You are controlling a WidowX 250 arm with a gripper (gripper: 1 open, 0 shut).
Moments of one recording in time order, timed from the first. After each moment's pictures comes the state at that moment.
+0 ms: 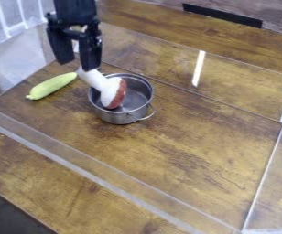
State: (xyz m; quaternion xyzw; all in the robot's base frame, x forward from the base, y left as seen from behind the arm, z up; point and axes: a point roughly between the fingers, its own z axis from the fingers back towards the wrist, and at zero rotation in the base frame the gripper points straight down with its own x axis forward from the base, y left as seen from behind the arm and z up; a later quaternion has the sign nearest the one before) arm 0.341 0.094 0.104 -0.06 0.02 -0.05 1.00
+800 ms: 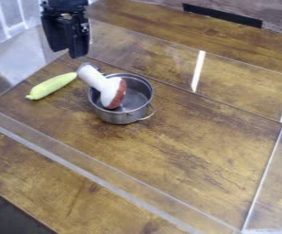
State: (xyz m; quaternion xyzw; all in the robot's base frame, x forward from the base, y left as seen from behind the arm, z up) arm 0.357 0.123 0.108 -0.07 0.04 -0.12 0.99
